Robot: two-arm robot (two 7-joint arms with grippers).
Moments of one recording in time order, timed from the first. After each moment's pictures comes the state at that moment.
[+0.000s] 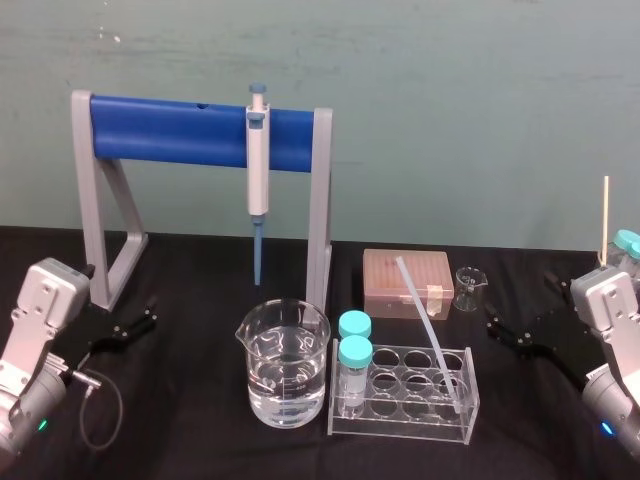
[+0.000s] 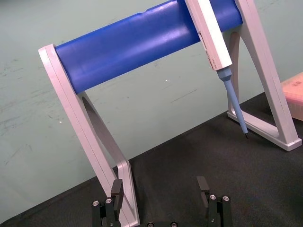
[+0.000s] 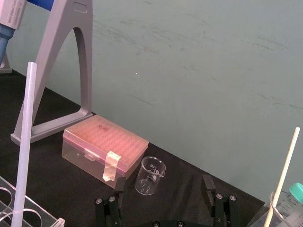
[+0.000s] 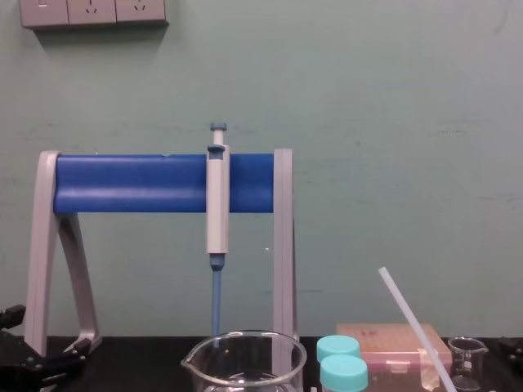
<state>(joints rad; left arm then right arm) -0.20 0.60 0.45 -1.41 -0.25 -0.12 0.03 0.20 0.60 -0.45 -1.41 0.25 -0.12 -0.03</state>
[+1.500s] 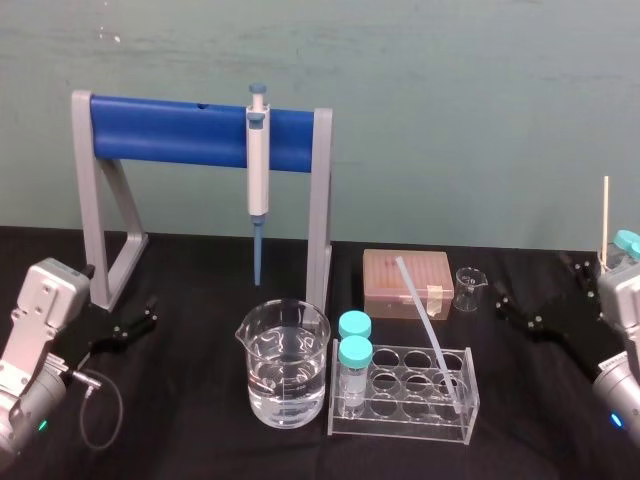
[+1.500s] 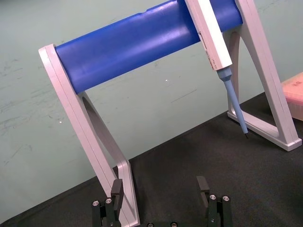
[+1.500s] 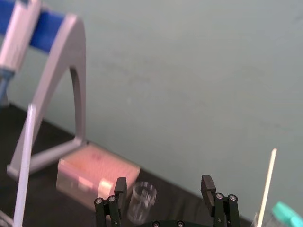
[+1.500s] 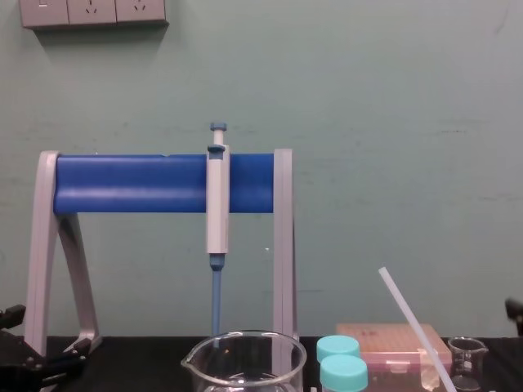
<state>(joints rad) -0.20 0.60 0.45 -1.41 -0.25 -0.12 0.03 0.16 0.59 -0.39 -1.44 0.26 -0.22 -0.03</state>
